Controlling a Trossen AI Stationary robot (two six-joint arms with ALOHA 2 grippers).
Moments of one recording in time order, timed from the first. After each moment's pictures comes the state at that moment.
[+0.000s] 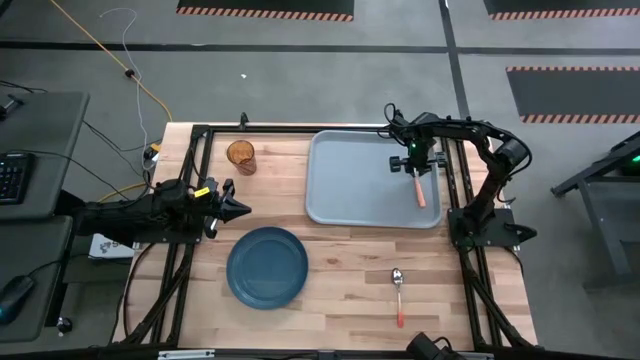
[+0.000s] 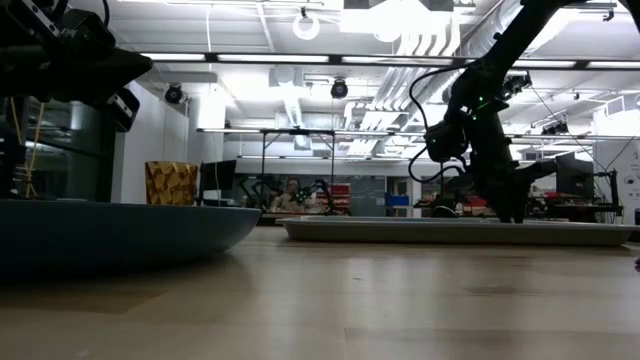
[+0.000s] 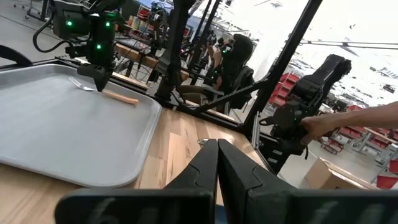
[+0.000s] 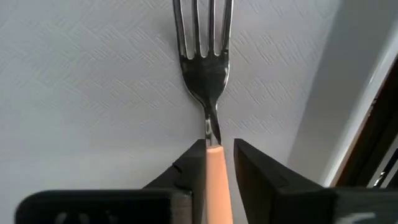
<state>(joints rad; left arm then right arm) 0.10 0.00 0.01 0.05 0.20 -0.41 -0.86 1.76 1.02 -1.04 0.02 0.70</state>
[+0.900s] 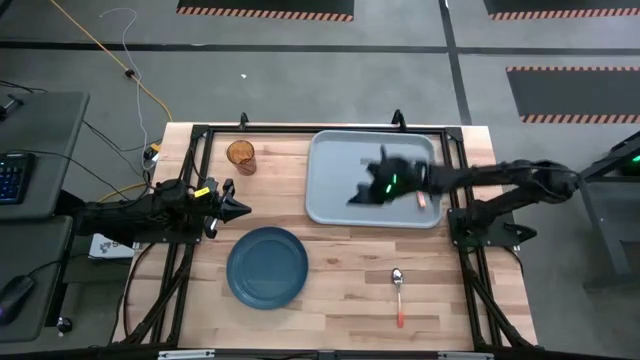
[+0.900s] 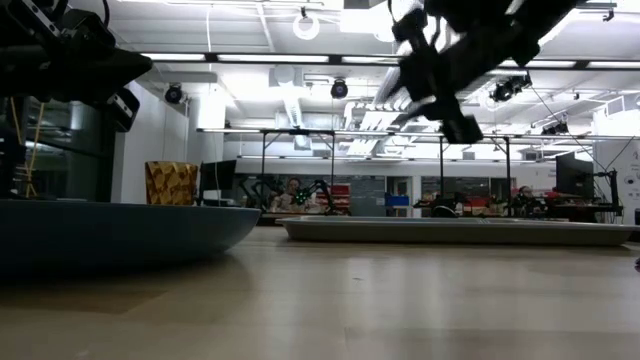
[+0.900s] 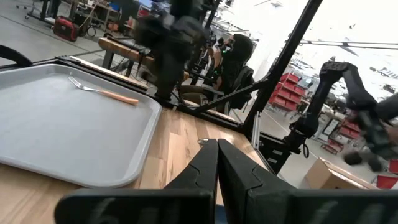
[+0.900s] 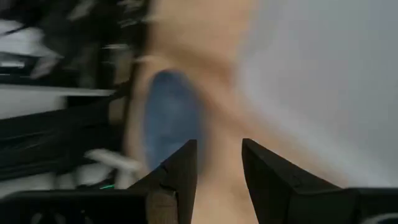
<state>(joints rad) 0.10 0.00 0.01 0.05 0.20 -0.41 -0.12 1.32 0.74 0.03 -0.21 1.20</state>
